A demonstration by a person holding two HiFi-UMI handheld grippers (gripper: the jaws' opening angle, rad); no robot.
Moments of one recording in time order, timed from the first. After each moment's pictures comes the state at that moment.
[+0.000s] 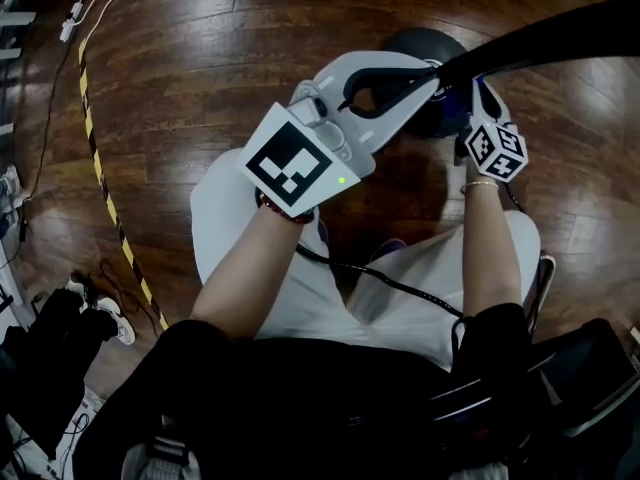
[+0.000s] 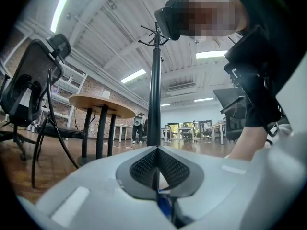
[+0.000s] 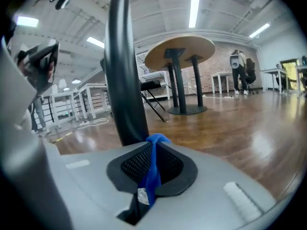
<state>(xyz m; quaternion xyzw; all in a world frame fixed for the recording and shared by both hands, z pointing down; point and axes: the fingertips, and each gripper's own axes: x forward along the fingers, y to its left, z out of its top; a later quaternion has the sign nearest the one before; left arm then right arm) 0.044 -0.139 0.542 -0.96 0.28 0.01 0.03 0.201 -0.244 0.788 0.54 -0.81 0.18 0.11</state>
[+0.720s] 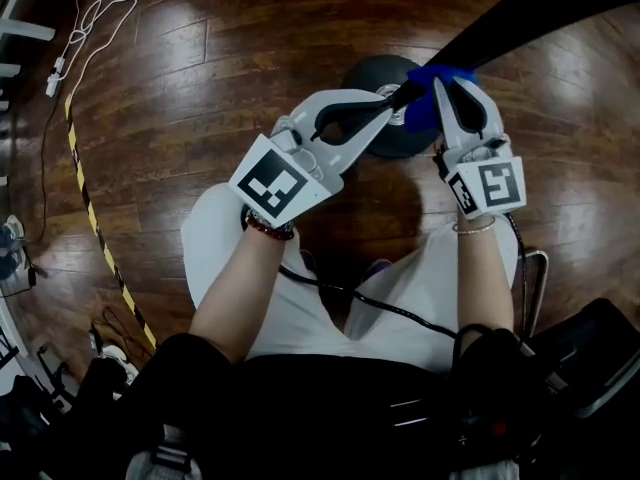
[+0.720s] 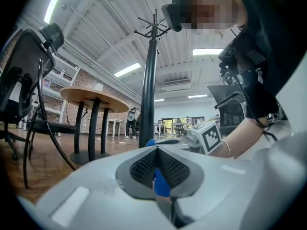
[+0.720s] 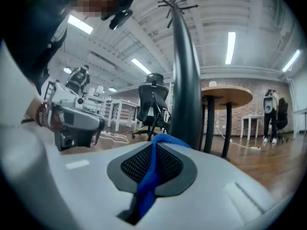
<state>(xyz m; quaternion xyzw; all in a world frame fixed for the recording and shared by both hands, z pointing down) 0.059 -0.138 0.560 -0.97 0.25 -0.01 0.02 0.123 -0.200 0.577 0.43 -0.90 -0.04 0.04</state>
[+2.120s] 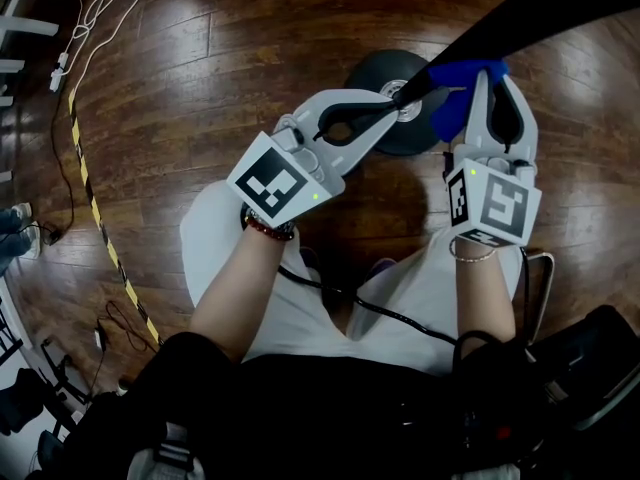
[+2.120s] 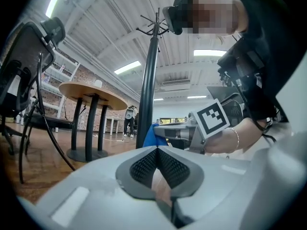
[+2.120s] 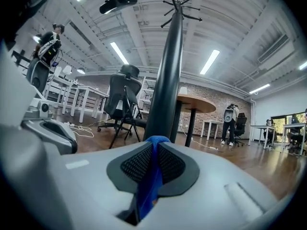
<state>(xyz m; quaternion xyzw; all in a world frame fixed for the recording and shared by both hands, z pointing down) 0.064 -0.137 0.567 -0.97 0.23 -0.01 0.00 0.161 -0.201 0.533 0.62 -0.78 -0.05 0.09</state>
